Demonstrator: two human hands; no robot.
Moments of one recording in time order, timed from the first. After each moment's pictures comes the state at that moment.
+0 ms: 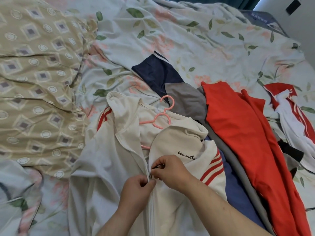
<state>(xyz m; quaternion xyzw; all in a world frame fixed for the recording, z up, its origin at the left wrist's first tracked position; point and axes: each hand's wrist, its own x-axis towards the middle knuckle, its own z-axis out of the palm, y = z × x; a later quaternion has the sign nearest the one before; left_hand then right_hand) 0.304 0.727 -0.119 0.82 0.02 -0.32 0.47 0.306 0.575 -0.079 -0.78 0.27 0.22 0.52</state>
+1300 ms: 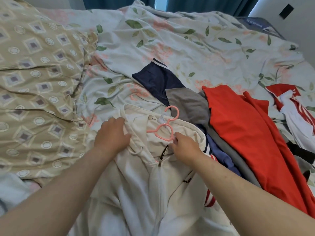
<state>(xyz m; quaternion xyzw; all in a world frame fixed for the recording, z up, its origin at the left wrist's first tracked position) 0.494 0.730 -0.104 0.96 -0.18 -0.15 0.17 0.366 0.514 -0.102 -0.92 0.26 0.19 0.23</state>
